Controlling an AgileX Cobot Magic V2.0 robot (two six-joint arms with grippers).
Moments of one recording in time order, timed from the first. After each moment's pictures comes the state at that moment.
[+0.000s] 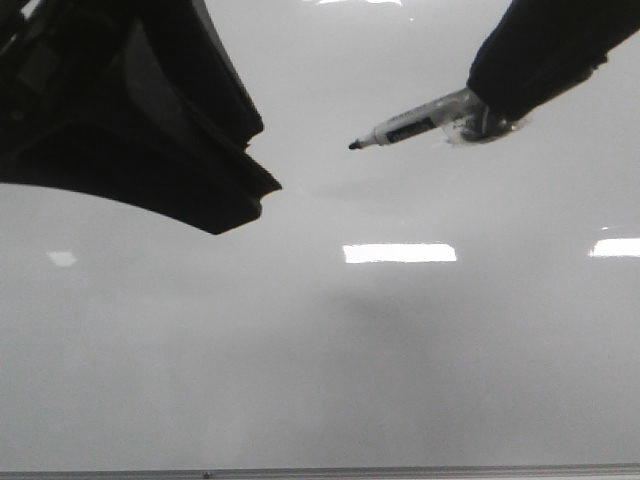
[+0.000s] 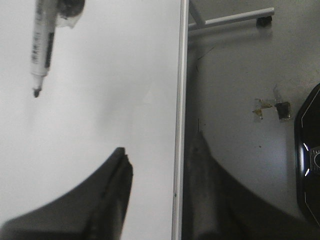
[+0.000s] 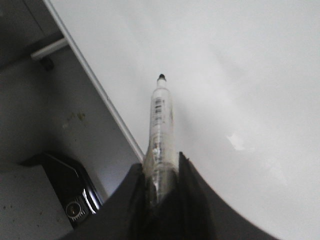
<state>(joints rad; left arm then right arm) -1.08 1.17 -0.88 0.17 0.62 0.45 0.40 1.20 -0.99 0.49 0.77 -0.78</state>
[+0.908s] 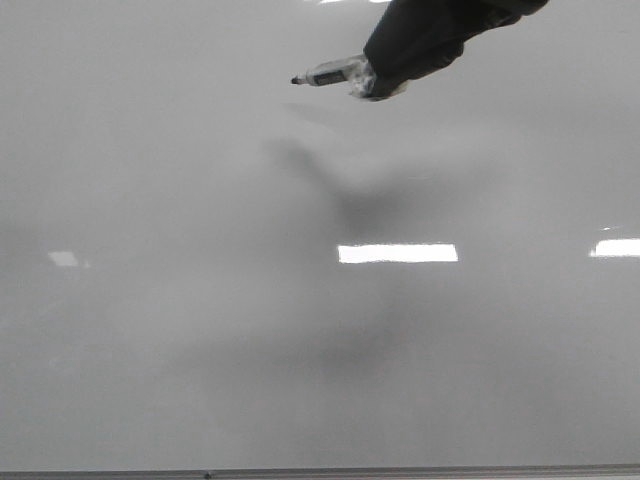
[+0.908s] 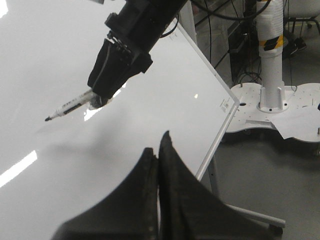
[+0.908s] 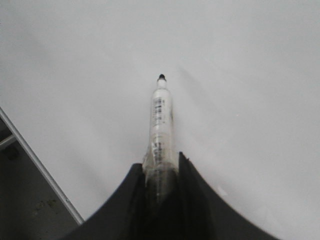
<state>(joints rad) -1.00 0.33 -0.33 -0.17 0.18 0.39 0.48 1.38 -1.01 0.62 0.36 -0.78</state>
